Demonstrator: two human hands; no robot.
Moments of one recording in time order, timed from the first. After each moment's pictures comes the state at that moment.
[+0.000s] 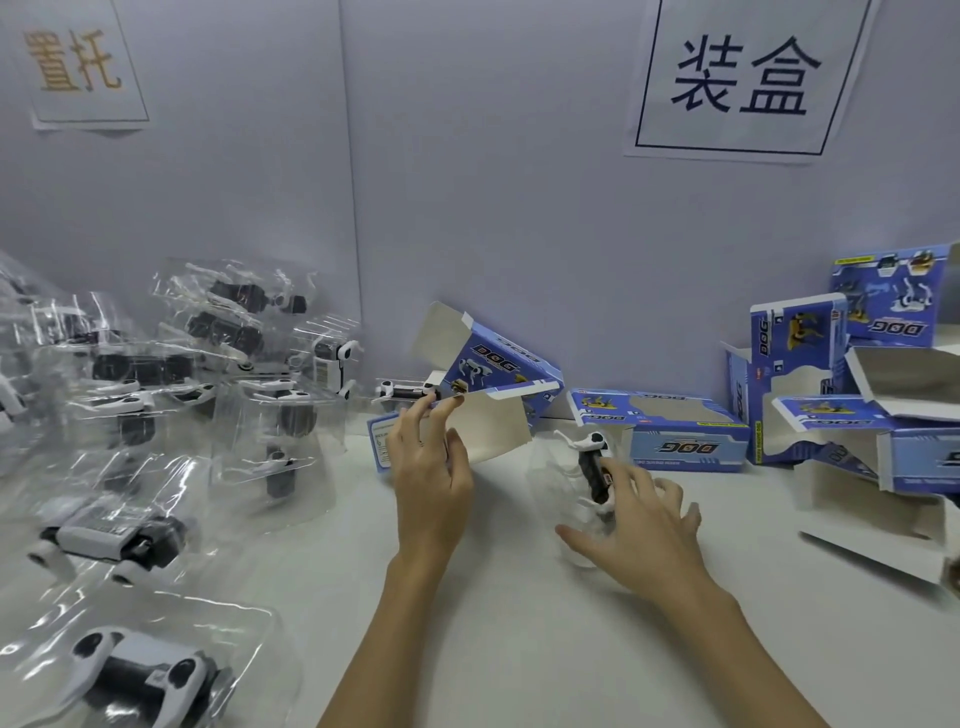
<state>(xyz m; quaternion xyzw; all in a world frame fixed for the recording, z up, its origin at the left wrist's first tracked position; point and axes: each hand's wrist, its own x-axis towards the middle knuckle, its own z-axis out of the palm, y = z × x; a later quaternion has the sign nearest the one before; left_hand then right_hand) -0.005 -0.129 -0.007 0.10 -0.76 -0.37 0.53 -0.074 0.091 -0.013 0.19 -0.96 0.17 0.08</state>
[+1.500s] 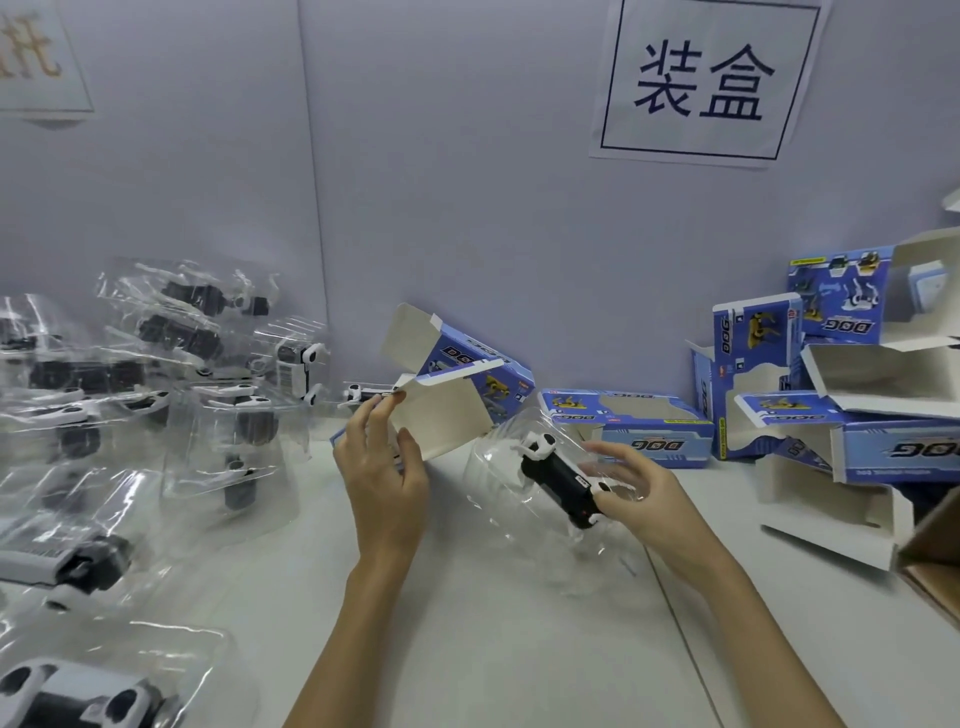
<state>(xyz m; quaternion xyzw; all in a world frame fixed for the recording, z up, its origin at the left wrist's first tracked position) -0.006 -0.133 -0.005 0.13 -0.73 -0.34 0.58 -0.100 0.135 0.009 0.27 -0.75 0.60 -0.04</state>
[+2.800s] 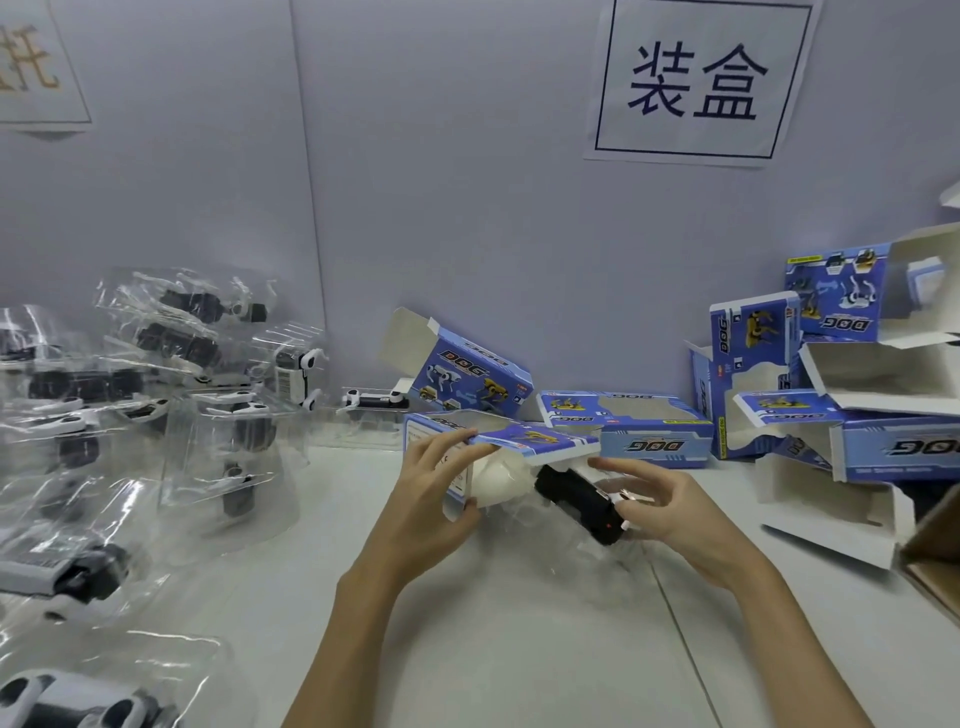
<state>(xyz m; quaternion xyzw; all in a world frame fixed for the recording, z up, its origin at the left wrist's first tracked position) 0.003 -0.133 -0.007 -0.08 -0.90 -0.27 0.34 -0.105 0.158 0.014 0.26 -0.74 0.61 -0.11</state>
